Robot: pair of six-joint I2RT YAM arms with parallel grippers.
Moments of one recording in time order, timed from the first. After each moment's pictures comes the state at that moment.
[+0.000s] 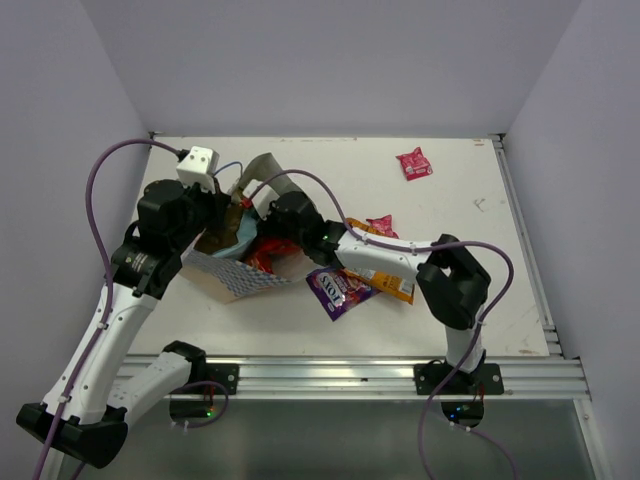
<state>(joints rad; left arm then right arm) -0.33 0.90 1.10 -0.50 -0.02 -0.09 0.97 1.92 1.41 0.15 0.22 -0.30</state>
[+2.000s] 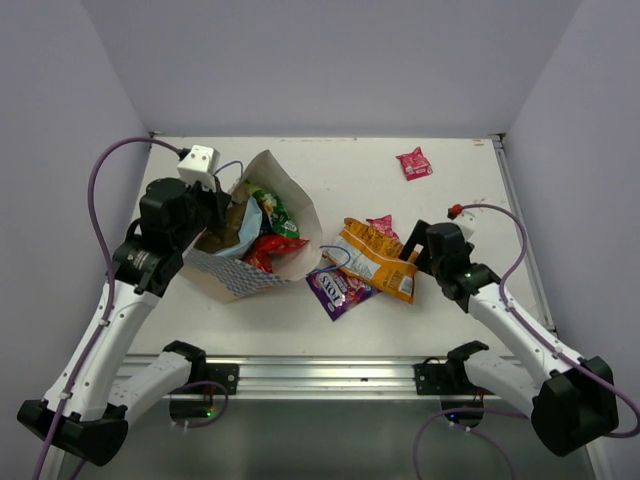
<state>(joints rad) -0.33 0.92 1.10 -0.50 -0.04 -0.10 0.38 0.98 0.62 -0.36 0.37 0.68</state>
